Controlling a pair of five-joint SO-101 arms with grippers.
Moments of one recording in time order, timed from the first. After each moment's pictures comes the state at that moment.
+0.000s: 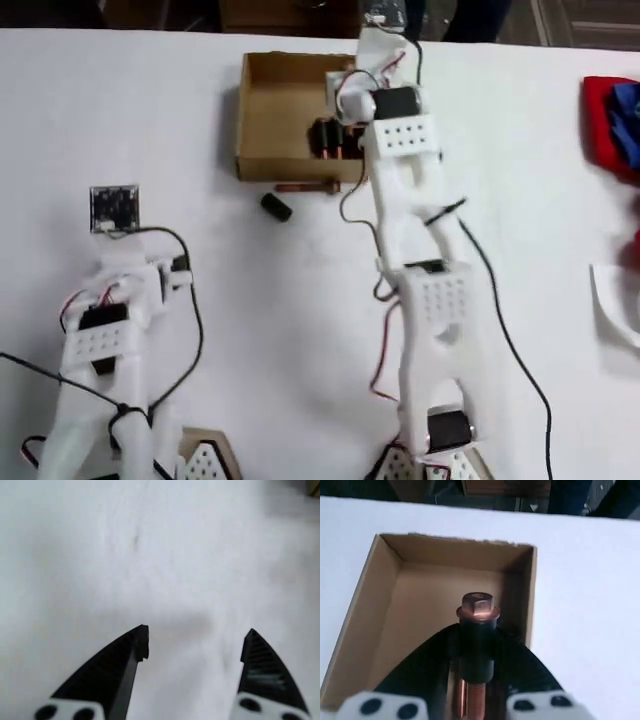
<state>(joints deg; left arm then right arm) -22.1 -39.2 76.2 22.8 -6.7 -15.4 56.2 -70.2 62.0 -4.4</state>
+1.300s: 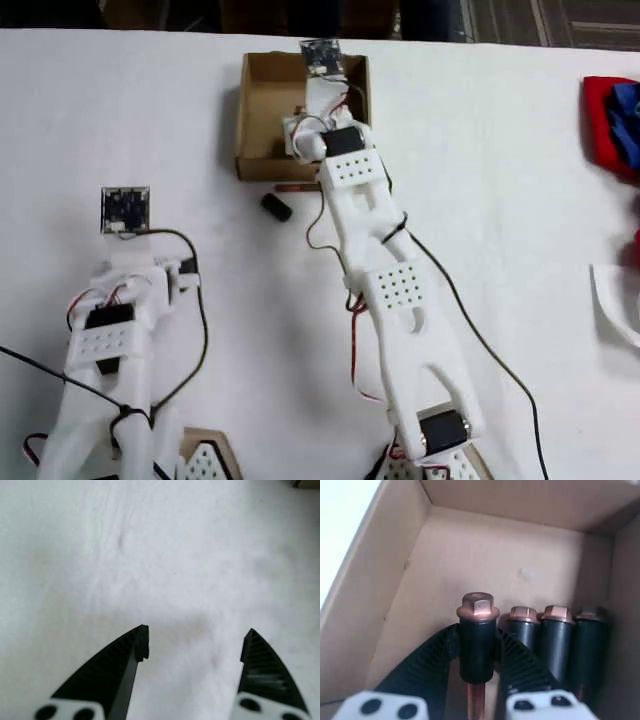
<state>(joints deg) -20.1 -39.4 76.3 22.8 -6.7 -21.6 75.0 -80.7 59.5 -4.4</state>
